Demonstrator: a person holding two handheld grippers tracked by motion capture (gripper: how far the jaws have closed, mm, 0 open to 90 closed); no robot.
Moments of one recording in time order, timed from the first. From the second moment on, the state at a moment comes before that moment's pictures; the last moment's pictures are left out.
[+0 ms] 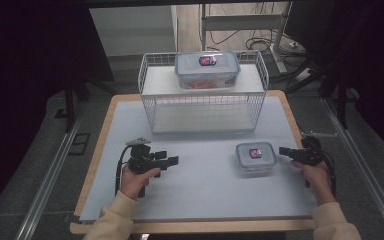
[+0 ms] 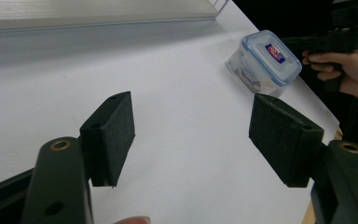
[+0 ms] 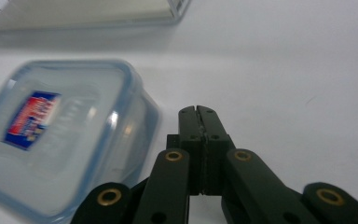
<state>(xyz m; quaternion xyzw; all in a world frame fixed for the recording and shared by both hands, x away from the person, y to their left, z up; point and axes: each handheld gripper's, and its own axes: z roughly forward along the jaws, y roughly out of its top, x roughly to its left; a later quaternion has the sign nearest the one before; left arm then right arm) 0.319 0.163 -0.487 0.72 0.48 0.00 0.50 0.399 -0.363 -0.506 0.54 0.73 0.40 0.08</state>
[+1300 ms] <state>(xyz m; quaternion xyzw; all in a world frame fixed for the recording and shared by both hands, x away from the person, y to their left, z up) 0.321 0.169 -0.489 0.71 0.49 0.00 0.50 0.376 -0.229 -0.516 0.44 0.81 0.38 0.05</state>
